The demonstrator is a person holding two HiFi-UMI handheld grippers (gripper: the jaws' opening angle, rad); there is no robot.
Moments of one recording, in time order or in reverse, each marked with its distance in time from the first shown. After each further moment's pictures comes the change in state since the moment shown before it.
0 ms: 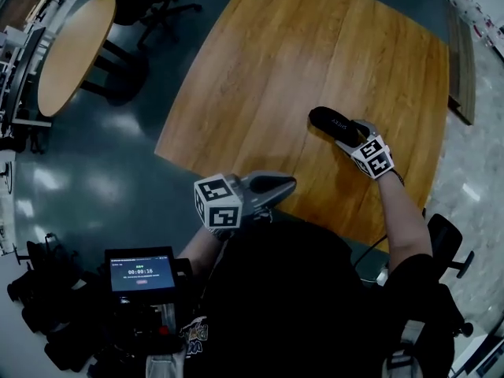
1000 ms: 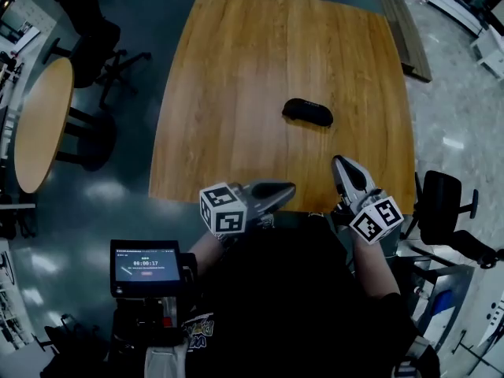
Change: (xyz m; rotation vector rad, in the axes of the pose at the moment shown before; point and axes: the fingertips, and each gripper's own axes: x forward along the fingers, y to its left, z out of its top) left arm -0.014 -0.016 -0.027 0.035 0.161 -0.230; right arm -0.212 0.135 0.131 0.686 -0.823 -0.324
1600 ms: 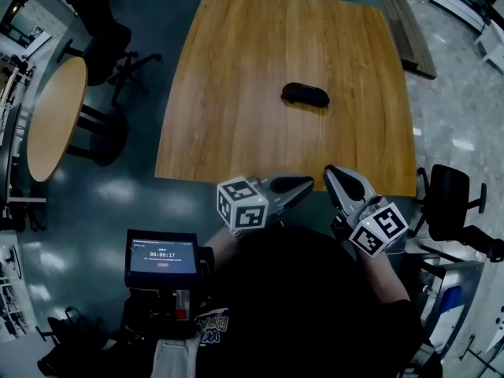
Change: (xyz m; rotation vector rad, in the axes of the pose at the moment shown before) left arm 0.039 -0.067 -0.034 0.054 0.037 0.044; right arm -0.074 0.076 0.005 -0.033 0.047 0.106
